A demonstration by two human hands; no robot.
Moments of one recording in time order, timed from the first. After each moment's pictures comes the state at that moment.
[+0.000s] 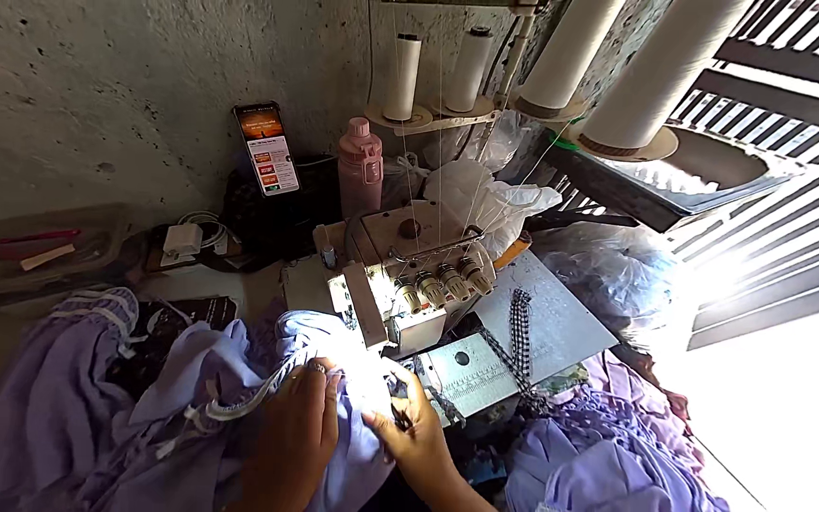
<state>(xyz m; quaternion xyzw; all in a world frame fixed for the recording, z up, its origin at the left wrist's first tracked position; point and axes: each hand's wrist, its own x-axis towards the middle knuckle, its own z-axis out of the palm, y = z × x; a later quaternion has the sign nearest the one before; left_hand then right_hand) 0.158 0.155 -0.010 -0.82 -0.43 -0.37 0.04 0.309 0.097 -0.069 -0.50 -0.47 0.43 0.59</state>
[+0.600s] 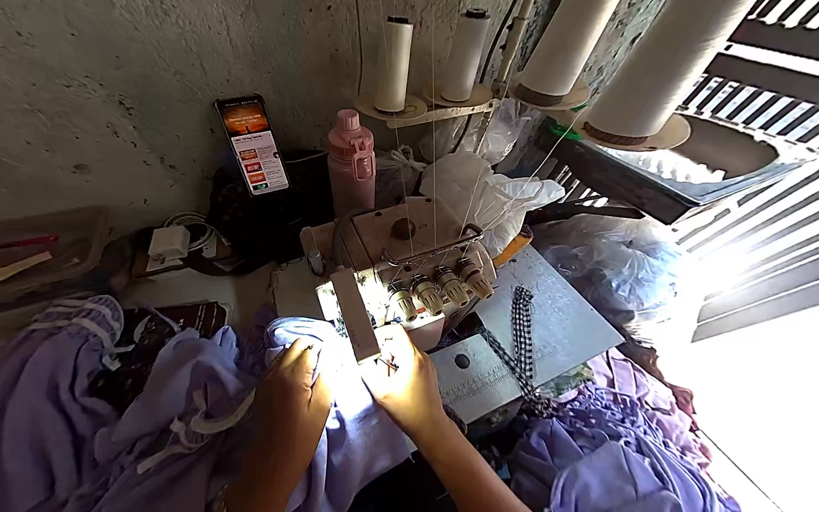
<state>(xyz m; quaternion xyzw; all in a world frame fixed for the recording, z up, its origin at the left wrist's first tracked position) 0.170 0.187 -0.011 -0.80 -0.47 -0.37 0.00 0.319 0.163 -0.055 -0.65 -0.56 0.14 0.50</state>
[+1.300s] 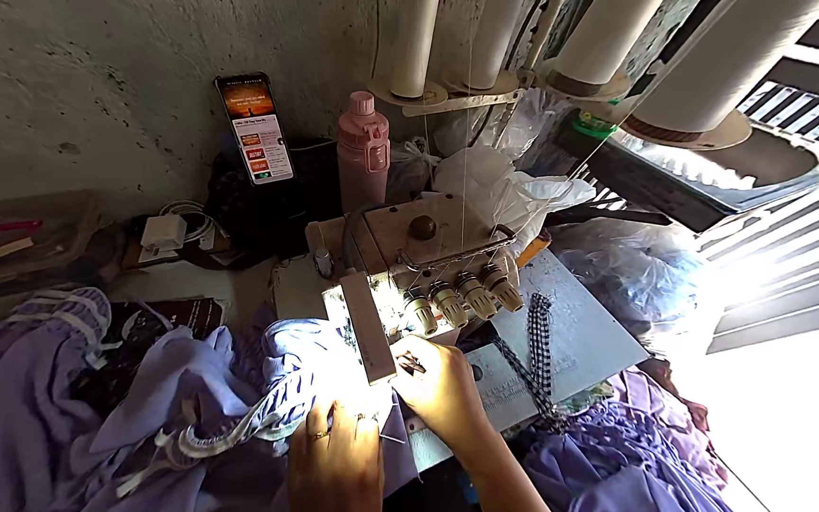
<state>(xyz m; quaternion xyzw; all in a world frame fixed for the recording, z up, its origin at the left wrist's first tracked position) 0.204 0.134 -0.031 -0.80 -0.51 -0.28 0.17 0.350 0.169 -0.041 -0.63 -0.63 0.10 0.45</state>
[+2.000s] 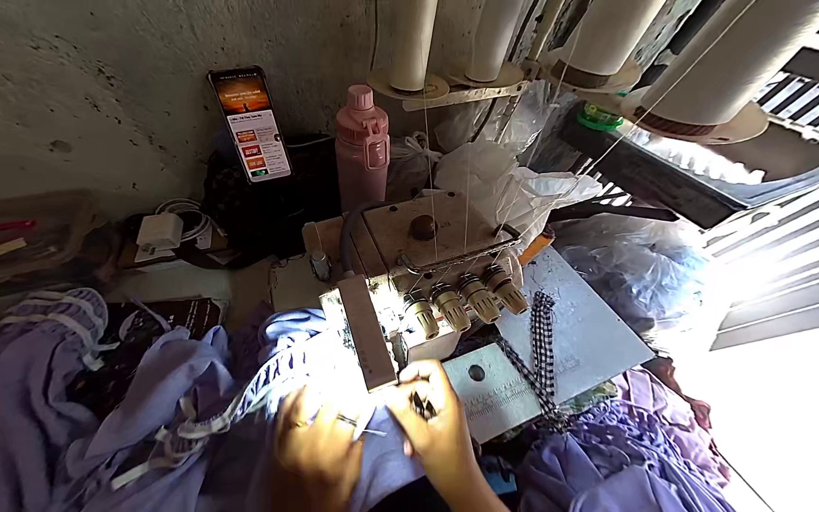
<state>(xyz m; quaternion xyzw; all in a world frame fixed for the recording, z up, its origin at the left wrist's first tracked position) 0.173 0.160 -0.062 -0.82 -0.43 -0.37 0.11 0.329 0.137 -0.074 -0.53 -0.48 0.34 0.62</state>
